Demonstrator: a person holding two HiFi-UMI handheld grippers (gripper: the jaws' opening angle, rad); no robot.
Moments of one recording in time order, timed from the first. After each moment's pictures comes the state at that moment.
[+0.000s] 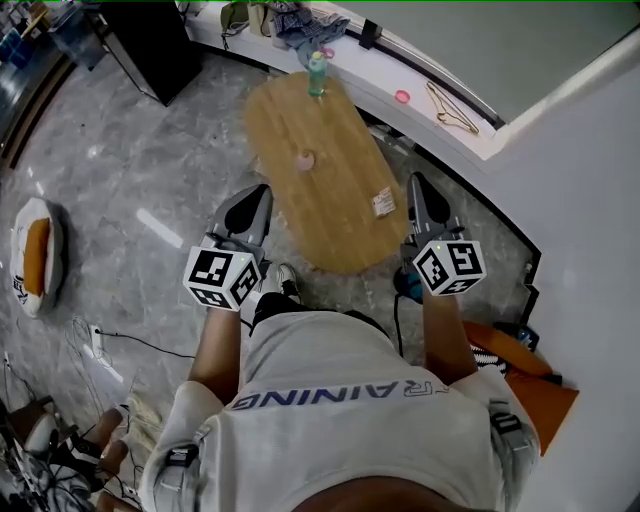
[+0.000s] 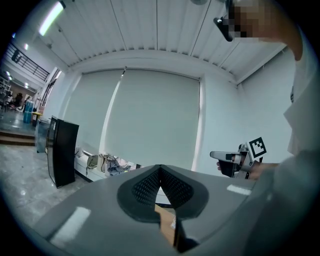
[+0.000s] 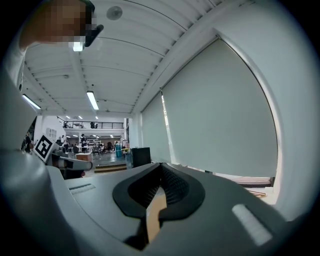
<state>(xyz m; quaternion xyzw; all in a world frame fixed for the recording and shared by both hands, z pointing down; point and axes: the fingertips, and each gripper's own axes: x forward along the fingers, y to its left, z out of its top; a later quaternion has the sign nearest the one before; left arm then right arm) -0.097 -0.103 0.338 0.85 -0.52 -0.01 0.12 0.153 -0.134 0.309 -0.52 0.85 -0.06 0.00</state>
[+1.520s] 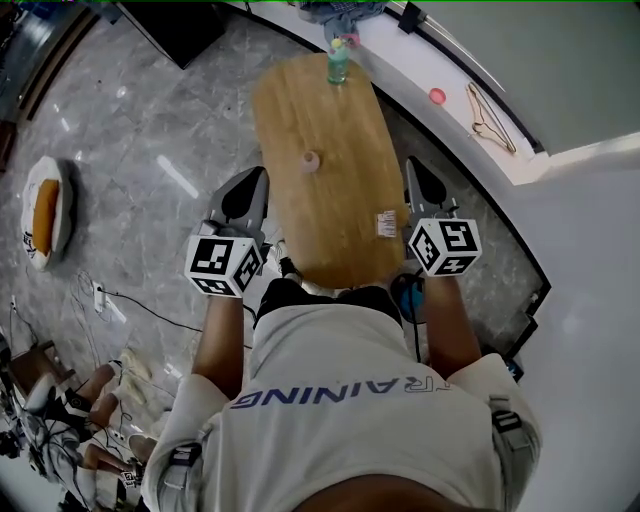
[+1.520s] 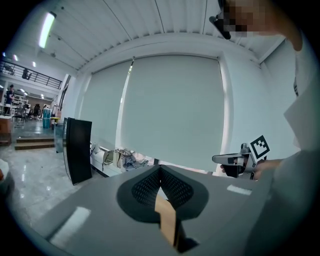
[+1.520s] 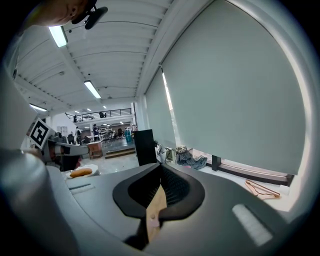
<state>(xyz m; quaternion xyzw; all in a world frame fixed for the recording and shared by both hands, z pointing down) -0.062 -0.274 0.380 0.78 -0.61 0.04 0.14 0.180 -0.348 0.397 -0.45 0.88 -0.13 -0.09</state>
